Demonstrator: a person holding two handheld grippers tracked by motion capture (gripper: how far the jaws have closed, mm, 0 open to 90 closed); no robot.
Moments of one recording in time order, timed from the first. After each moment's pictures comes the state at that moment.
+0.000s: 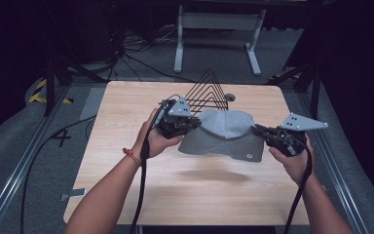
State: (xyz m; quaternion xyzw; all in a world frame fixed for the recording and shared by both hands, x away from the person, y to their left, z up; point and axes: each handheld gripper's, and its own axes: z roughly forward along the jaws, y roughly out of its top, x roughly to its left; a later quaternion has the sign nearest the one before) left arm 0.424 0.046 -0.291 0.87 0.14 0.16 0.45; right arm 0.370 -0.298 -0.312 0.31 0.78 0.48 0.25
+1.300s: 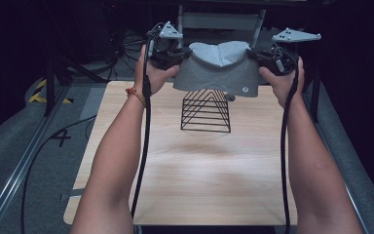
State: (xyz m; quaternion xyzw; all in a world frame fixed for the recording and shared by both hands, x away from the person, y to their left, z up) left arm 0.537 0.061 -0.202 0.80 0.24 0.25 0.49; right arm 0.511 -0.266 -0.192 0.33 0.74 0.49 0.33
